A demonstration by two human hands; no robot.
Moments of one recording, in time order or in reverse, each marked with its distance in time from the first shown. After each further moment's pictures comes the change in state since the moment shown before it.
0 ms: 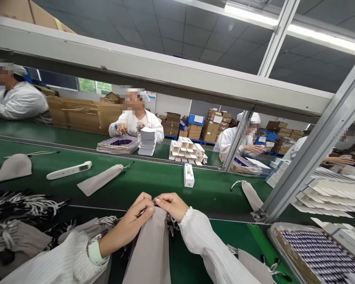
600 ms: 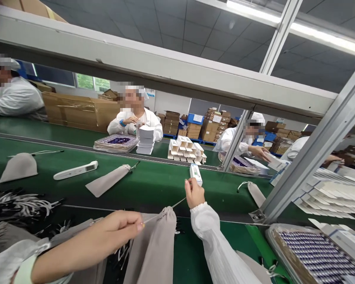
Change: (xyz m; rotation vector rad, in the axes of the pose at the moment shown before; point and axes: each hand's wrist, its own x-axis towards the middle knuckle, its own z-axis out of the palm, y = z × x) left_hand -0.010 0.067 -0.039 -0.066 -0.396 -0.371; right_hand -0.004 0.024 -0.066 -0.711 0.834 -0.125
